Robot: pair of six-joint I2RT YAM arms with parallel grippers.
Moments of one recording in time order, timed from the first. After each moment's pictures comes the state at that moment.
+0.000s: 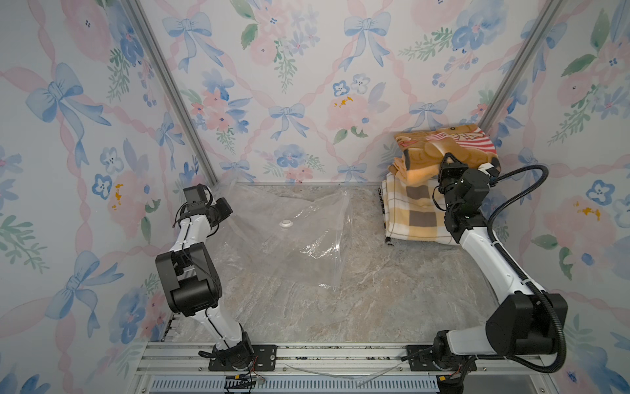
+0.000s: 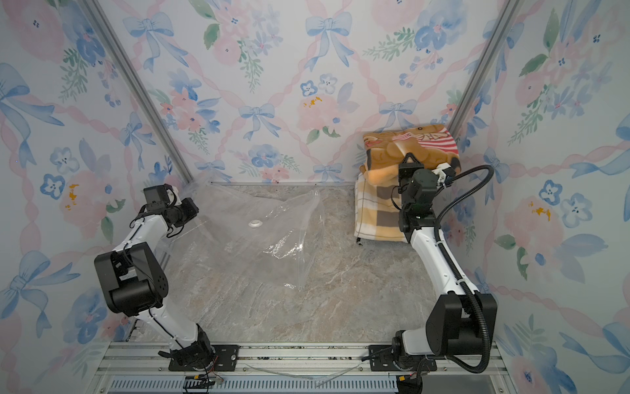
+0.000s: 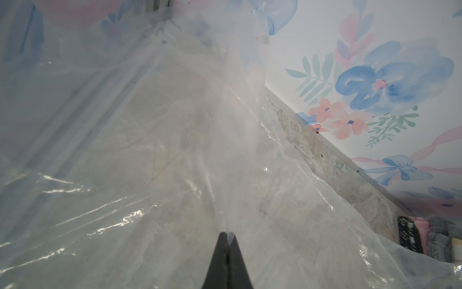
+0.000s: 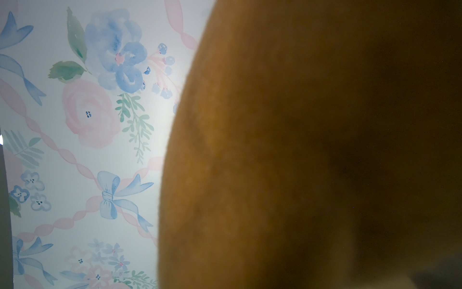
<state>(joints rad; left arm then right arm) 0.37 1.77 1.33 -0.31 0.33 -0.35 0.05 1.42 1.20 0.33 0.23 1.30</state>
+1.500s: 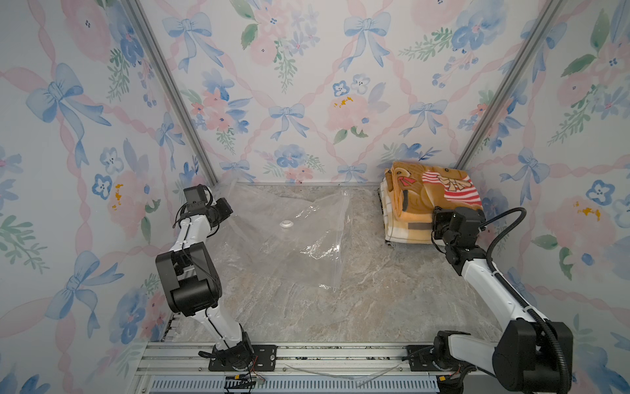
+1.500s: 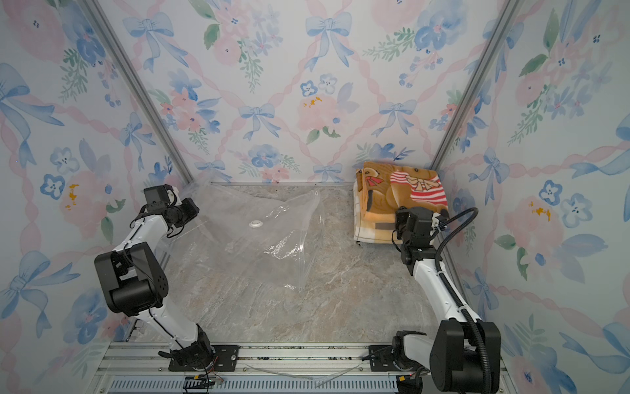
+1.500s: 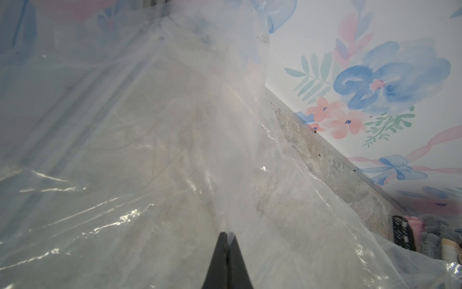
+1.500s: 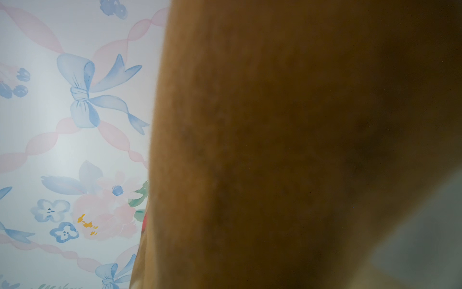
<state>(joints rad) 0.37 1.77 1.33 -0.31 0.35 -0.36 -0.03 1.18 0.78 0.05 0.10 1.38</state>
